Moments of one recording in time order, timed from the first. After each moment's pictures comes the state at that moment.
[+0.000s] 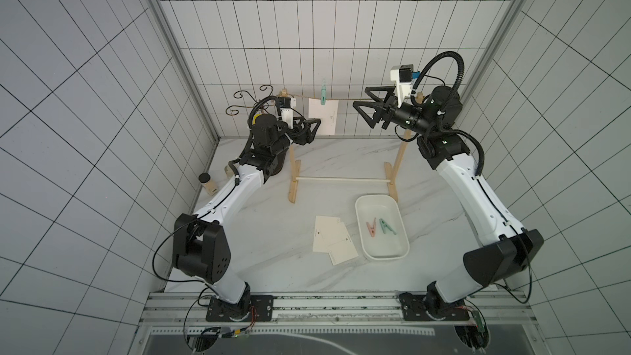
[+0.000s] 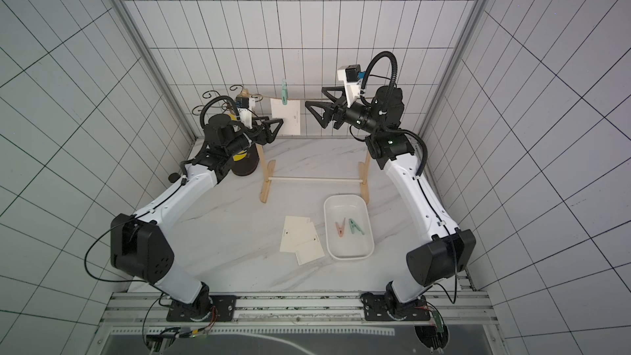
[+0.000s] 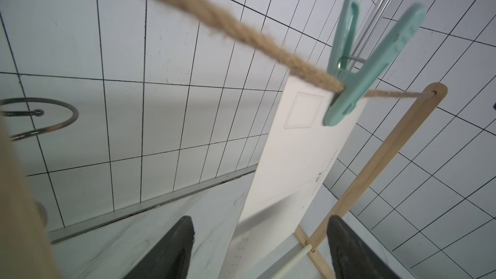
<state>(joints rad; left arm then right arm) -0.30 1.63 1.42 0.16 0.43 -0.32 0.30 1.58 1.76 0.04 -0.74 0.25</state>
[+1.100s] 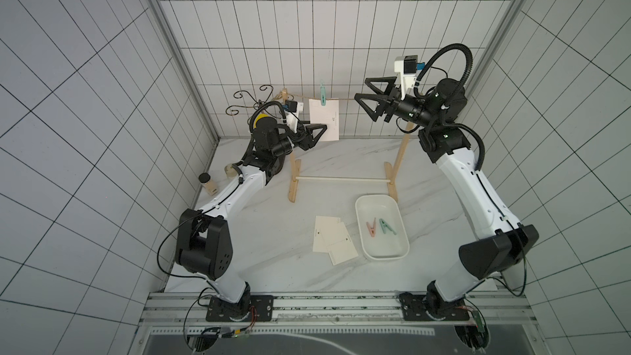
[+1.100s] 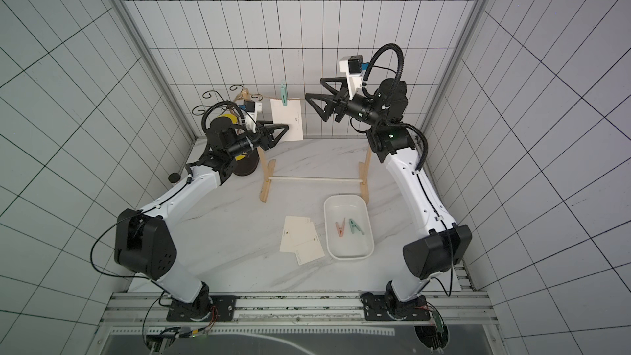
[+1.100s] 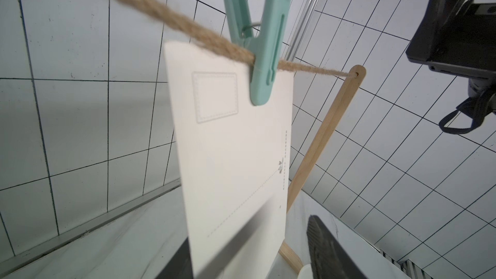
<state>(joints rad) -0.30 1.64 1.37 0.32 0.68 -0.38 0.30 1.65 1.89 0.08 -0.81 0.30</state>
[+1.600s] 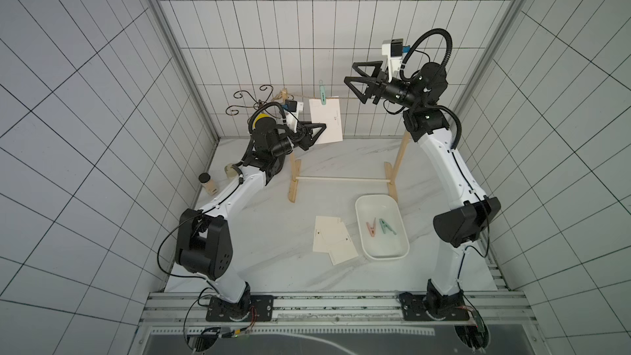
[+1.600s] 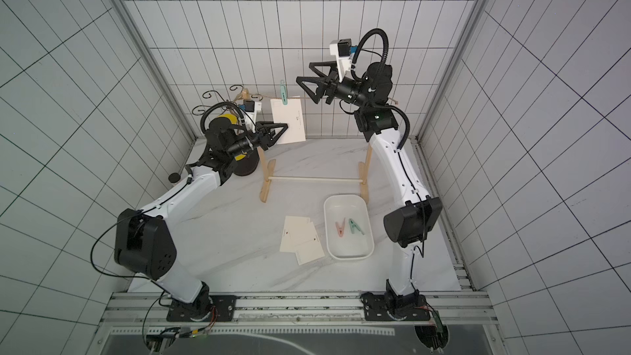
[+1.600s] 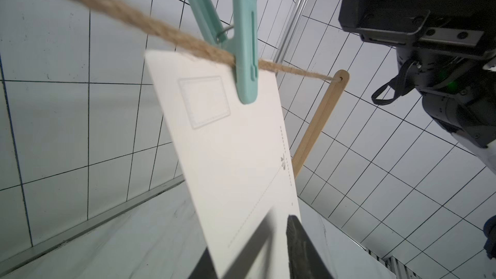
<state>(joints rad) -0.30 1.64 1.36 0.36 0.73 -0.42 0.32 1.98 2.31 0.08 -0.87 0.39</state>
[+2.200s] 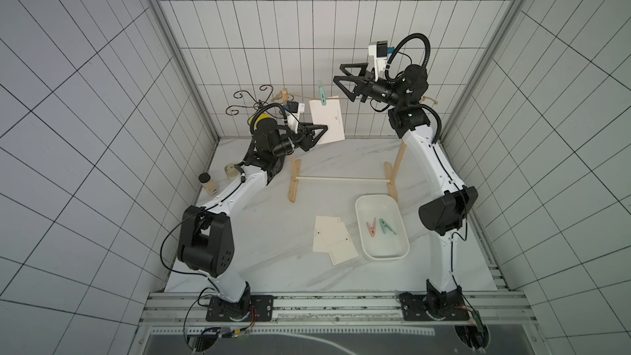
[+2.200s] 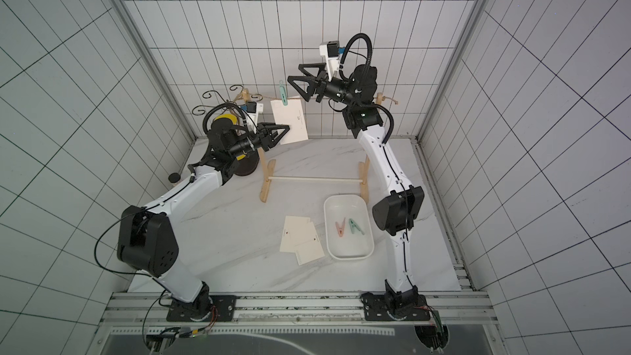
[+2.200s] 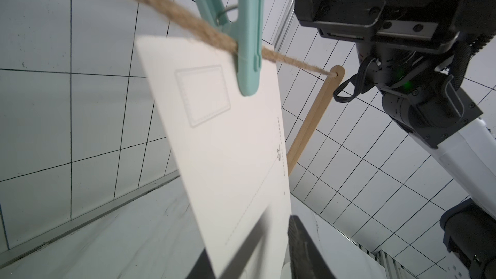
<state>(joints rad) -0.30 1.67 1.36 0.39 0.76 -0.44 0.35 2.13 2.45 0.14 -0.87 0.47</state>
